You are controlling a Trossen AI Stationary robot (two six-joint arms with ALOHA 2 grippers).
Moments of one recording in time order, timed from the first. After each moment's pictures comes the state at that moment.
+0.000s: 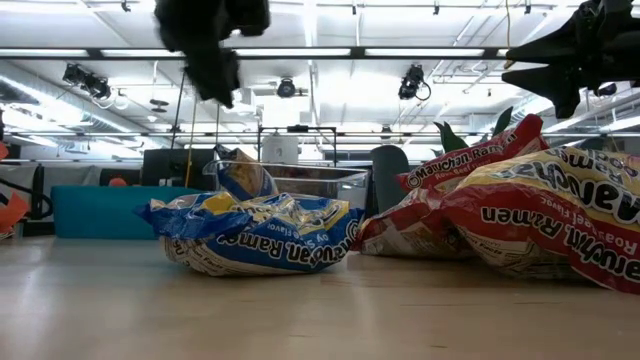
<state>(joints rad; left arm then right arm) -0.14 1.47 1.11 -0.64 0.14 -0.31 0.38 0.01 0.09 0.08 0.76 0.21</state>
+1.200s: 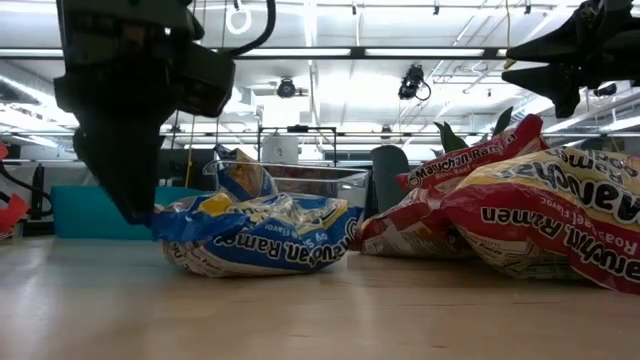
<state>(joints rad) -0.45 1.72 1.03 -0.50 -0.06 -1.07 0.38 0.01 0.09 0.09 0.76 0.21</state>
